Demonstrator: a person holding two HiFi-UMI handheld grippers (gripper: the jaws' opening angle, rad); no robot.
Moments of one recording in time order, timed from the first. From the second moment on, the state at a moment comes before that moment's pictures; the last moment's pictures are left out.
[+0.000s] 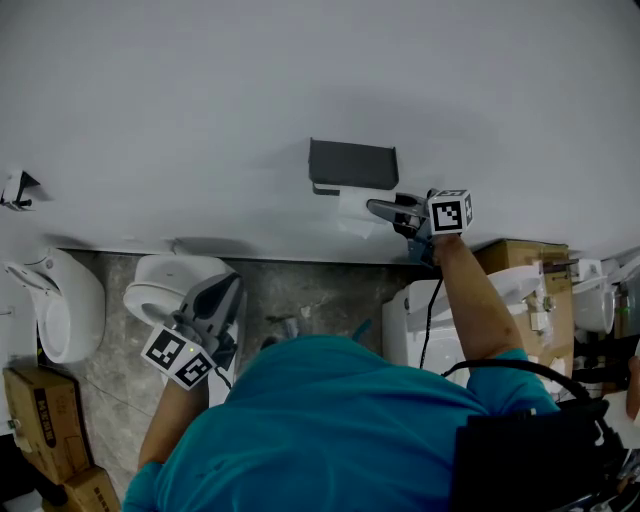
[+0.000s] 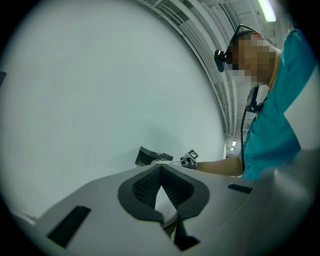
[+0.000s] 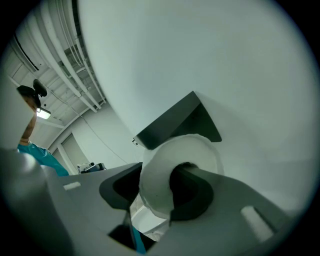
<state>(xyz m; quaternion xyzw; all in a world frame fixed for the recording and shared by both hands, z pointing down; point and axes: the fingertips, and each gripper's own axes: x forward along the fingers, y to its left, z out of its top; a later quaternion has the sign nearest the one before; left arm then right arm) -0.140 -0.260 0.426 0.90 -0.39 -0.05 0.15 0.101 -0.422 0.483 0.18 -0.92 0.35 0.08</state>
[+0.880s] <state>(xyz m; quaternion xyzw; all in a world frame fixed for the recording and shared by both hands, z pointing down) -0.137 -0.260 0.431 0.90 -0.39 -0.06 0.16 0.110 -0.425 0.500 0.40 -0.87 0.18 0.23</state>
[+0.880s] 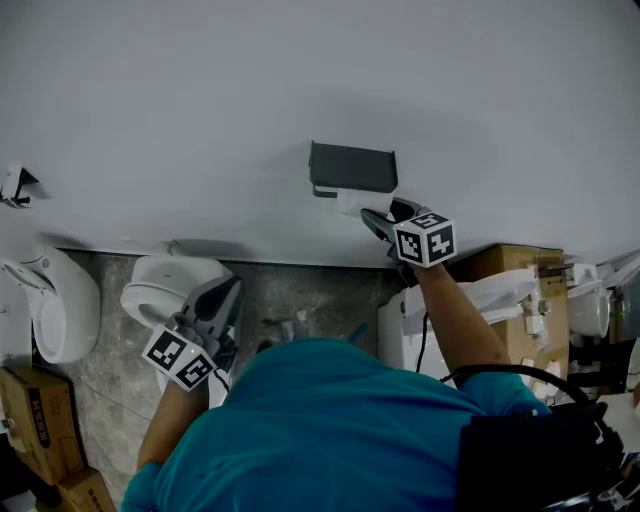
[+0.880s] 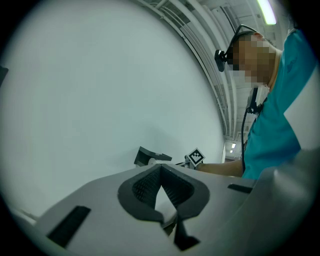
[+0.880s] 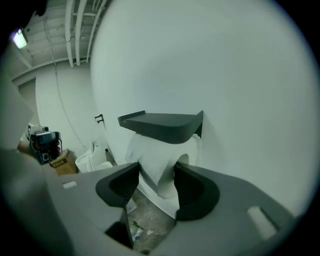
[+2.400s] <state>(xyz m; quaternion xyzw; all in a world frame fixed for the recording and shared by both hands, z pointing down) -0.145 -0.252 0.434 0.90 -0.39 -0.07 0.17 0.073 -0.425 0.485 0.50 -0.84 0.06 0.20</state>
